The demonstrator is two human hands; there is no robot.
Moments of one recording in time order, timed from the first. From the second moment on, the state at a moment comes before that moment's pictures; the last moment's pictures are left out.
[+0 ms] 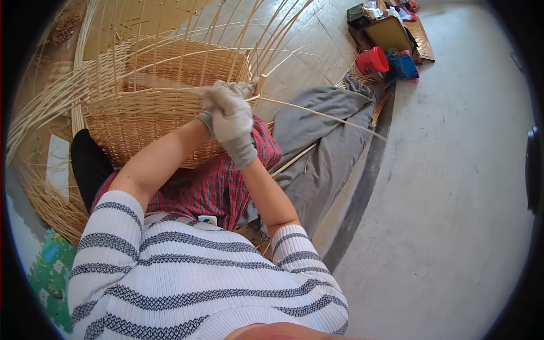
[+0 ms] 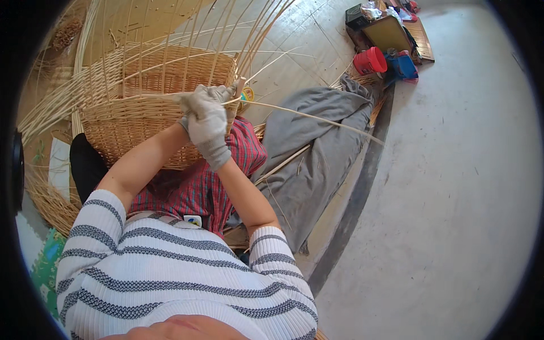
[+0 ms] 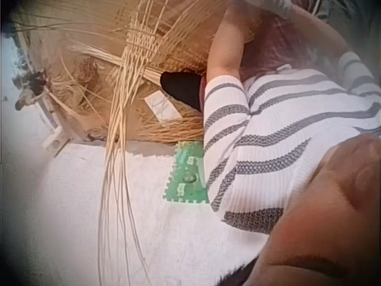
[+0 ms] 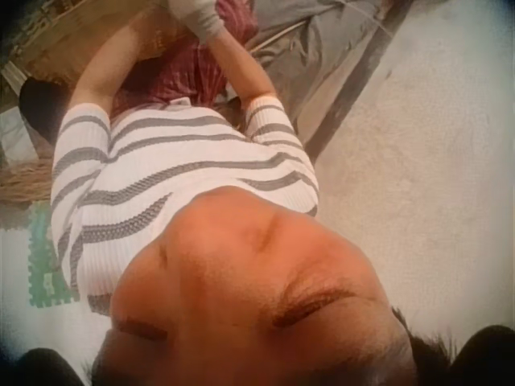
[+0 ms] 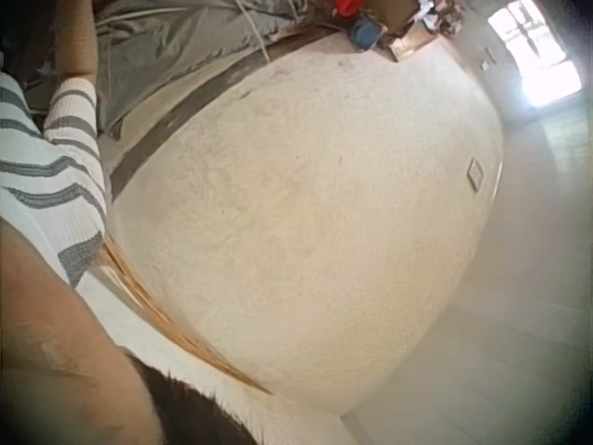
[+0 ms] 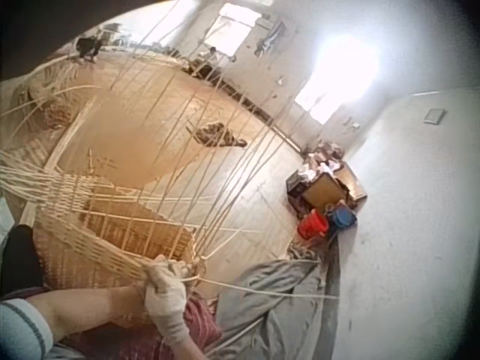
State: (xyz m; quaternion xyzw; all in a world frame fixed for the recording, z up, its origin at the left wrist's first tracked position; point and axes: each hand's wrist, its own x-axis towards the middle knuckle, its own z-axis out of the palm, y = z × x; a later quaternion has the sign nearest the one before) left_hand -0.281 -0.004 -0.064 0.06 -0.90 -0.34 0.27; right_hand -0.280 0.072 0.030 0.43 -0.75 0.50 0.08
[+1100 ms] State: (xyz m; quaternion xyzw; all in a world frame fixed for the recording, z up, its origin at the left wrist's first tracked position) left_hand 0.074 -0.342 -0.052 0.38 -0.60 -0.52 0.48; right_hand -0.205 -0.044 0.002 0.25 -0.77 0.55 0.20
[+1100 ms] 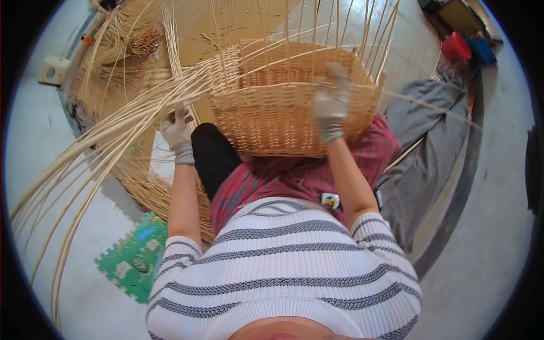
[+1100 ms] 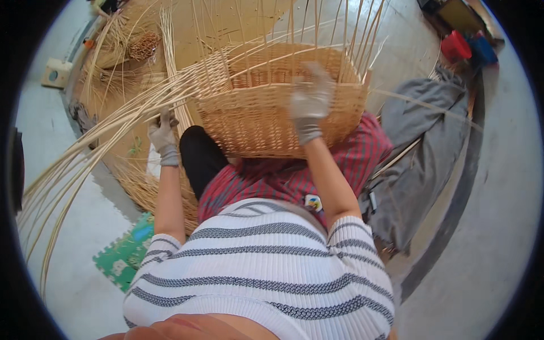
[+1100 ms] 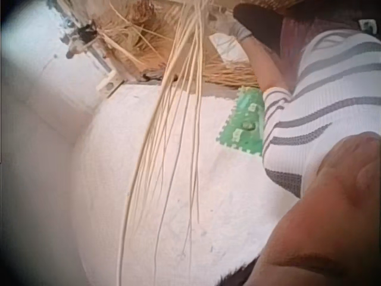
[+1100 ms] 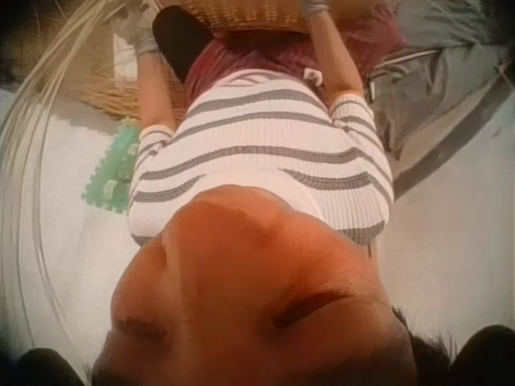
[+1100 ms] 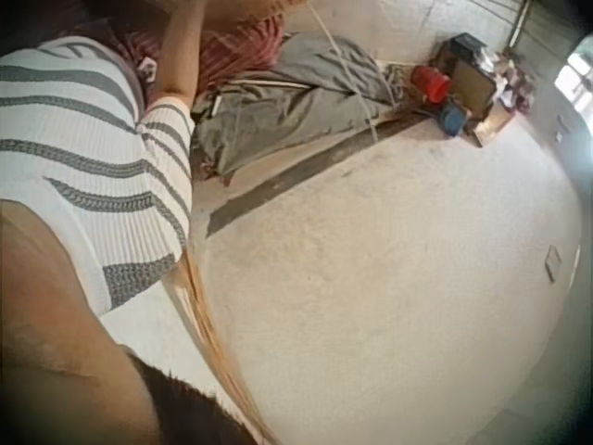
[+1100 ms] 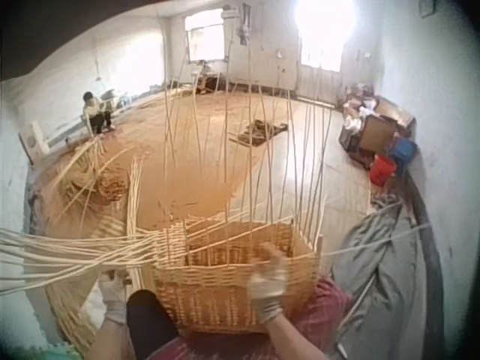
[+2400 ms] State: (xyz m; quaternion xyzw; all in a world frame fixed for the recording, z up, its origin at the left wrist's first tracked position) left_hand -0.005 -0.325 -0.100 0.31 -0.71 -0.54 0.32; right_hand -0.230 -0.105 -0.050 0.14 -0.65 0.70 -0.26
